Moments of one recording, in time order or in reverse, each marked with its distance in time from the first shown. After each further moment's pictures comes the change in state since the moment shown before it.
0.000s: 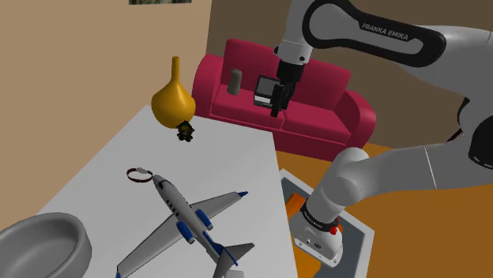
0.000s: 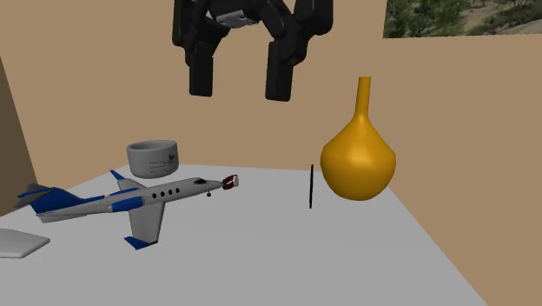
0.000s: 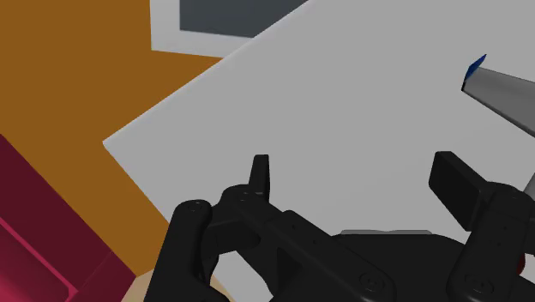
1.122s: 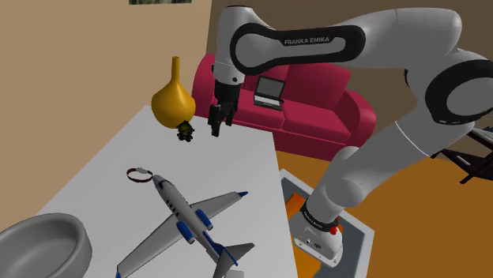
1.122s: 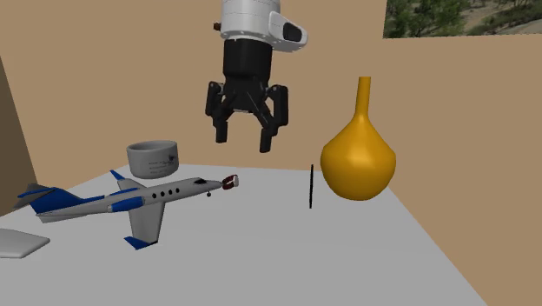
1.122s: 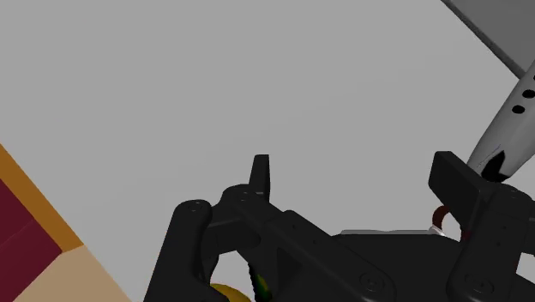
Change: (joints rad) arm 0.091 0.433 0.193 0.108 0.098 0.346 0.108
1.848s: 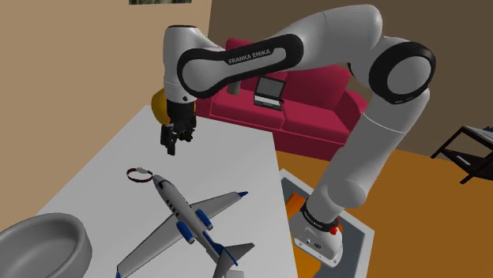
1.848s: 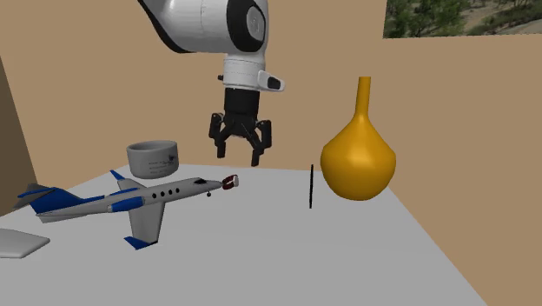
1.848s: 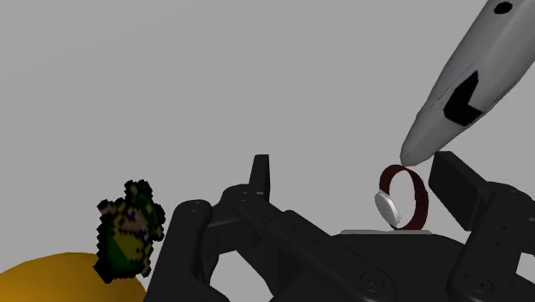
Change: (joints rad) arm 0.061 0.383 0.111 0.222 -0.063 0.171 0.101
